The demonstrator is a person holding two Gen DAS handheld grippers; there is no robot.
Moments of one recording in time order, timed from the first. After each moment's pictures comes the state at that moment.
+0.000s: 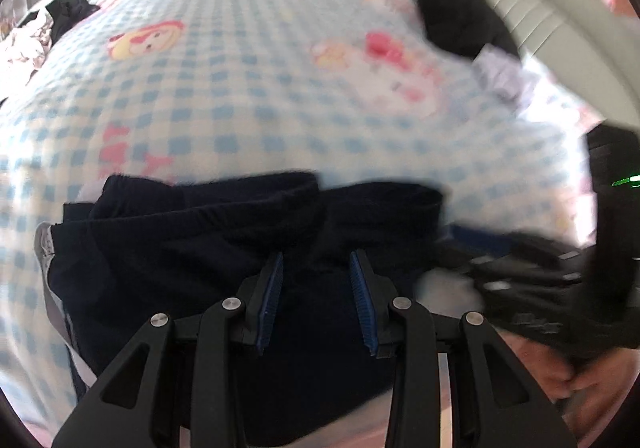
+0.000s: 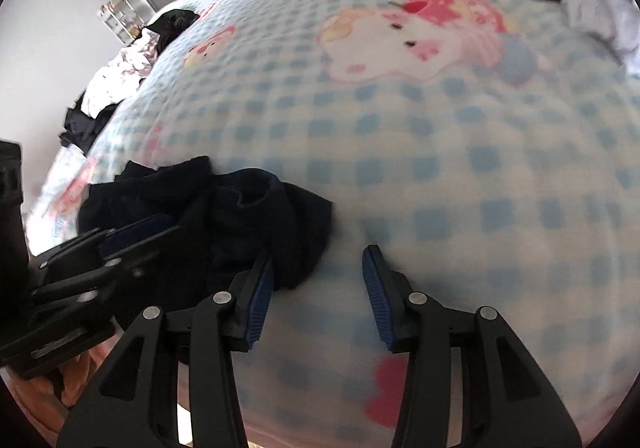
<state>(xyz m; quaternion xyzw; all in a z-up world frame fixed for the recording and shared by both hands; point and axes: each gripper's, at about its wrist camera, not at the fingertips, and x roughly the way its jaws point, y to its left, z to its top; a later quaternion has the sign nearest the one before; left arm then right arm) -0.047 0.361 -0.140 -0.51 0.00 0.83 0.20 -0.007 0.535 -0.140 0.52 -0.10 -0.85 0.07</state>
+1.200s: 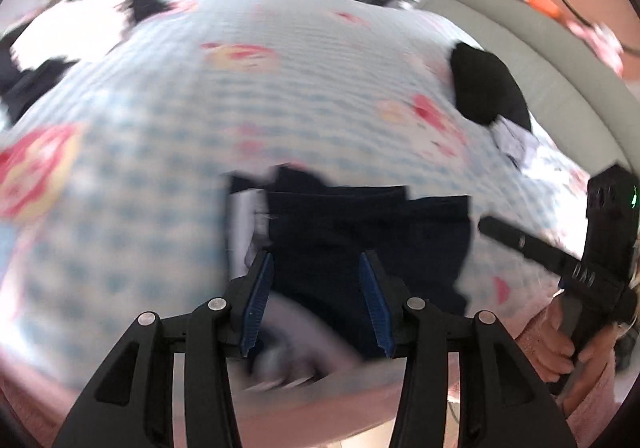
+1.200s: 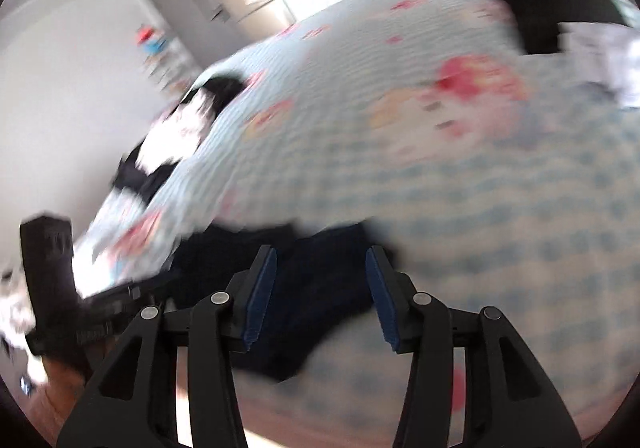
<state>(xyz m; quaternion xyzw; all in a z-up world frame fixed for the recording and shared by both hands) -0.003 0.241 -0.111 -0.46 -0.10 0.87 0.15 0.001 0.499 -0.103 0.42 -0.16 -0.88 0.16</state>
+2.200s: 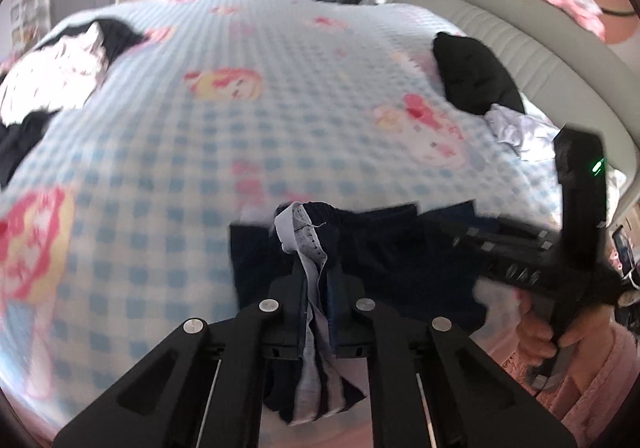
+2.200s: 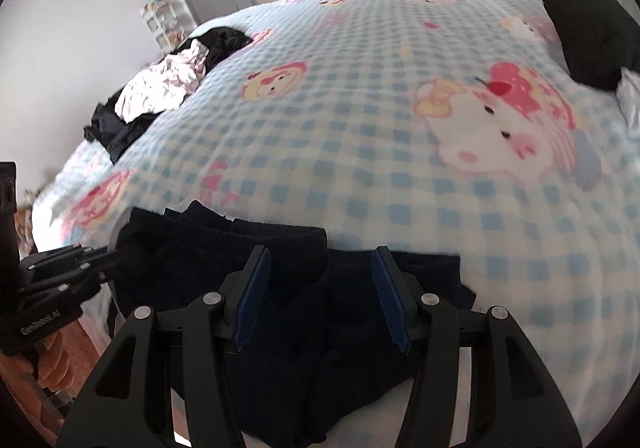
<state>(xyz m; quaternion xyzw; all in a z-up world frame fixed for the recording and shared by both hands) -0.023 0.266 -0.090 -0.42 -0.03 0.88 0.21 -0.038 0.467 -0.123 0.44 -0.10 -0.88 0.12</state>
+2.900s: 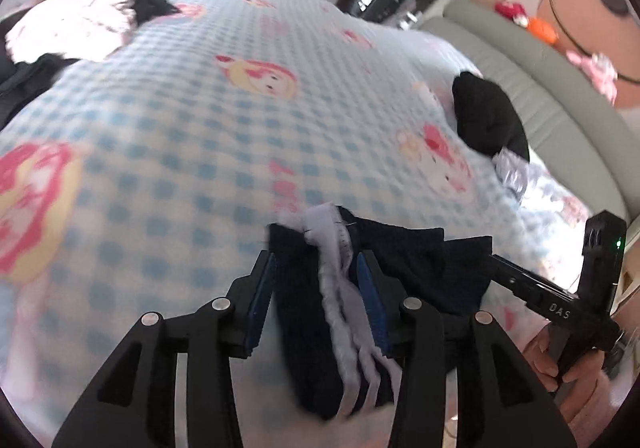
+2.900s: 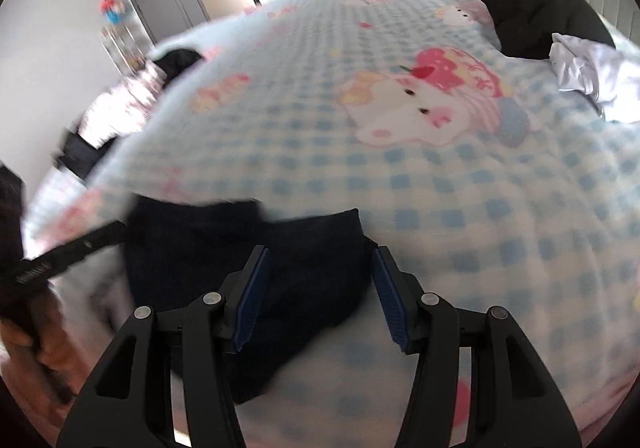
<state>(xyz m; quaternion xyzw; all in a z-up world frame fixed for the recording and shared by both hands) -0.040 0.204 -0.110 -0.43 -0.14 0.87 0.19 -0.006 0.501 -0.109 0.43 -0.12 -0.89 0.06</state>
